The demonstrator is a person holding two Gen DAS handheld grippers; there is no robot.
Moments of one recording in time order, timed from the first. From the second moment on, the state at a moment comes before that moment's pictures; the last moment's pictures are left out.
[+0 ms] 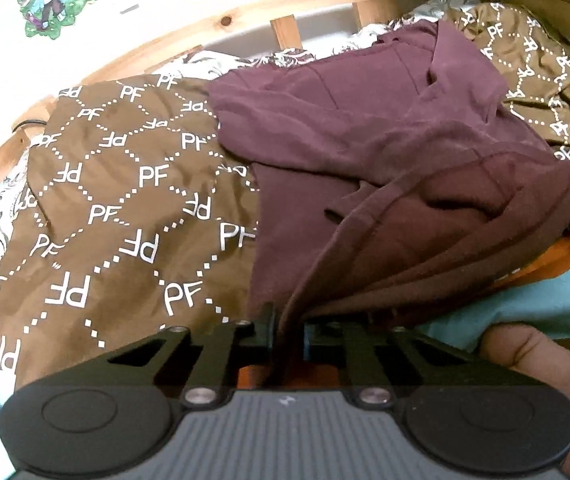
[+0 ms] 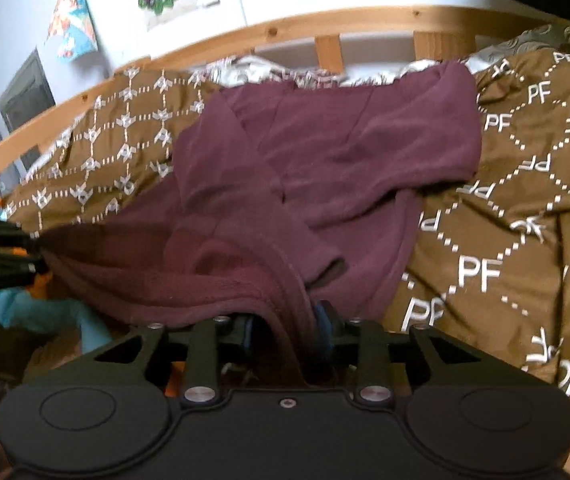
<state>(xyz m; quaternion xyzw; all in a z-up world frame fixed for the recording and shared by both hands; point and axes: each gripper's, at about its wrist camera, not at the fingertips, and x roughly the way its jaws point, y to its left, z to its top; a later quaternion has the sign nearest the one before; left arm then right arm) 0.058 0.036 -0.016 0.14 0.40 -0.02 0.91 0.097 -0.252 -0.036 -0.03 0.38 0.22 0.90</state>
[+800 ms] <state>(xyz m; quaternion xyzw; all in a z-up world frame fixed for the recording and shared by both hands) -0.015 0.051 0.044 0.09 0.28 -0.03 0.96 0.001 -0.238 0.031 -0.16 0.26 0.16 0.94</state>
